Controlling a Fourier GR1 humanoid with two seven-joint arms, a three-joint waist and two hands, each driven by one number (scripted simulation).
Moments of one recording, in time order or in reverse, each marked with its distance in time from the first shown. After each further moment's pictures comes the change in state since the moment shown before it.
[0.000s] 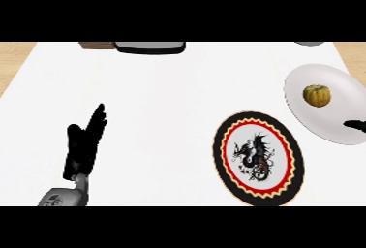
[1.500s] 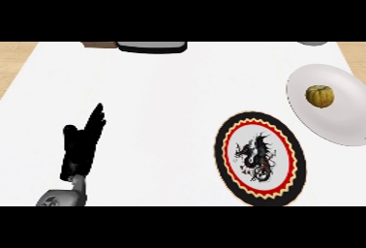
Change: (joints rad) left arm 0.011 -0.007 0.018 -0.029 -0.004 -0.026 0.013; right arm 0.099 -0.087 0.016 0.039 -0.029 -0.149 0.020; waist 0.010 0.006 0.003
